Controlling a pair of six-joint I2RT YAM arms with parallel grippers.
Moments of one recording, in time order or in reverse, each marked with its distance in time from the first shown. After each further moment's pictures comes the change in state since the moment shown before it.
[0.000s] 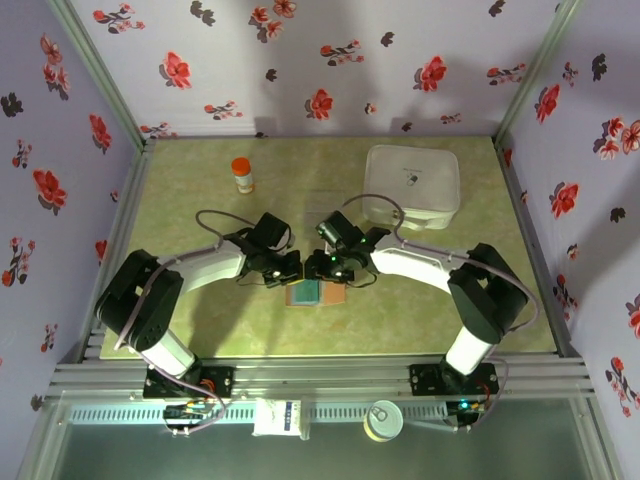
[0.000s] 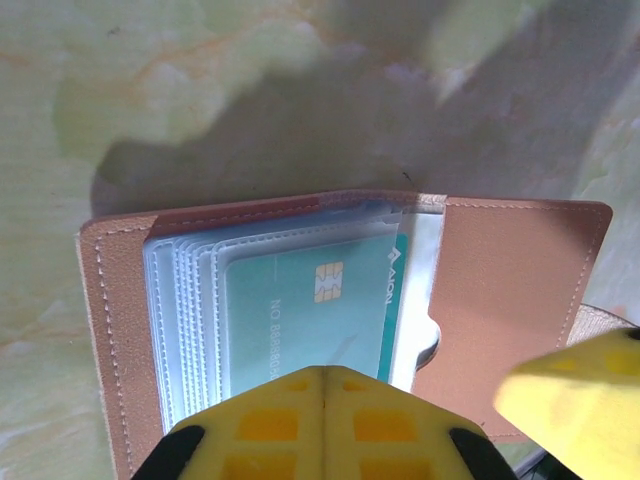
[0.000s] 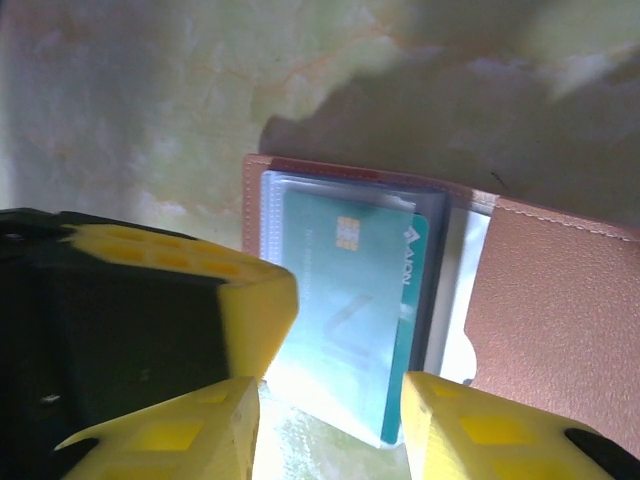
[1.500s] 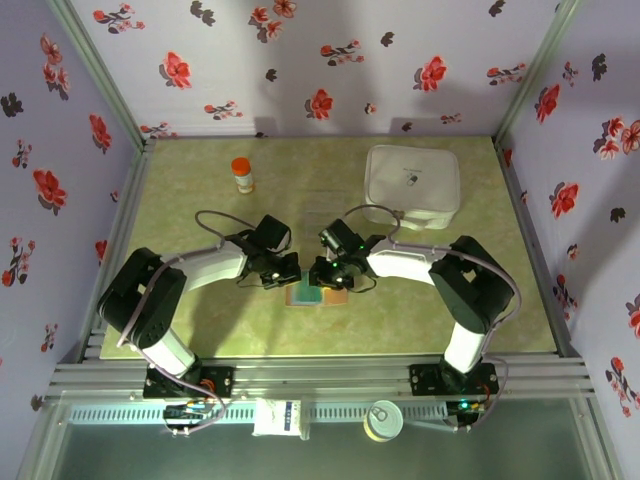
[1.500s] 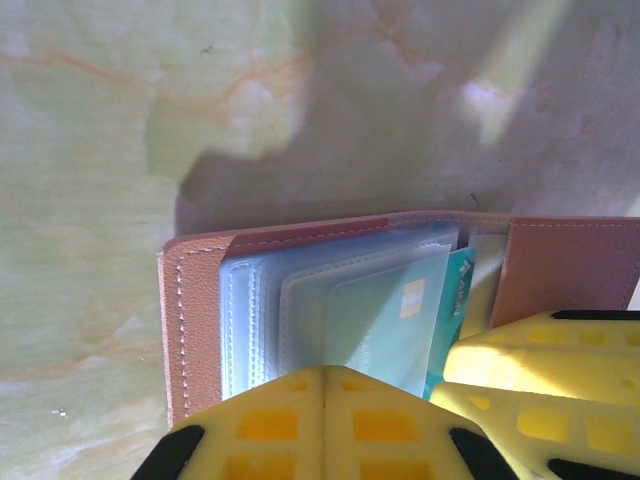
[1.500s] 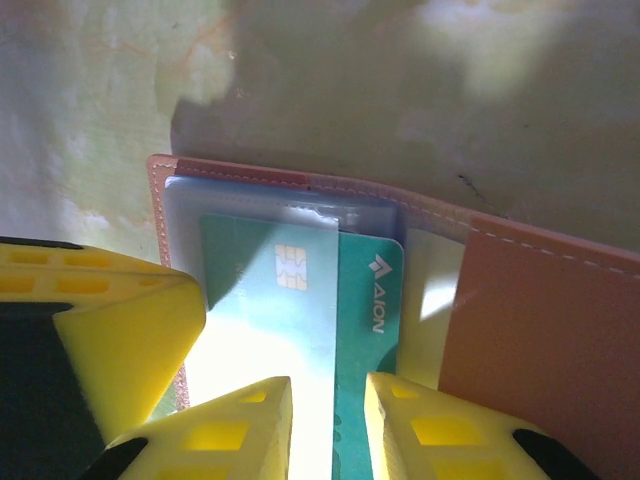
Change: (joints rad) left arm -0.002 0.016 -0.010 -0.014 -0.070 0.008; right arm -0.023 0.077 -0.072 0.129 -0.055 0.016
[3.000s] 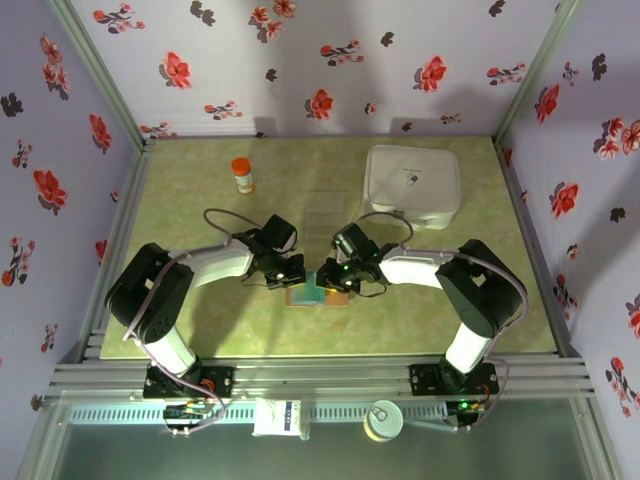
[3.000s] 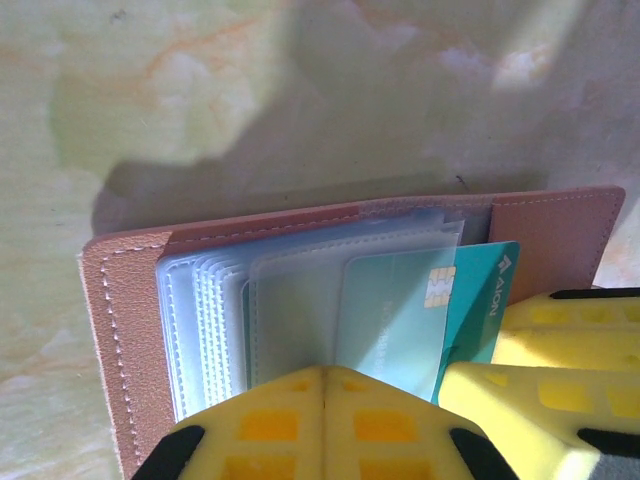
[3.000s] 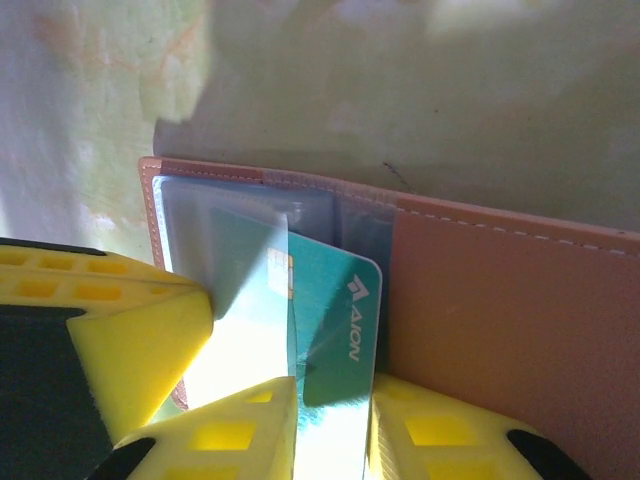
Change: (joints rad) left arm -0.026 0.047 0.039 -0.018 0.018 0.020; right arm -0.055 -0.050 -0.153 0.188 -0.080 0.046
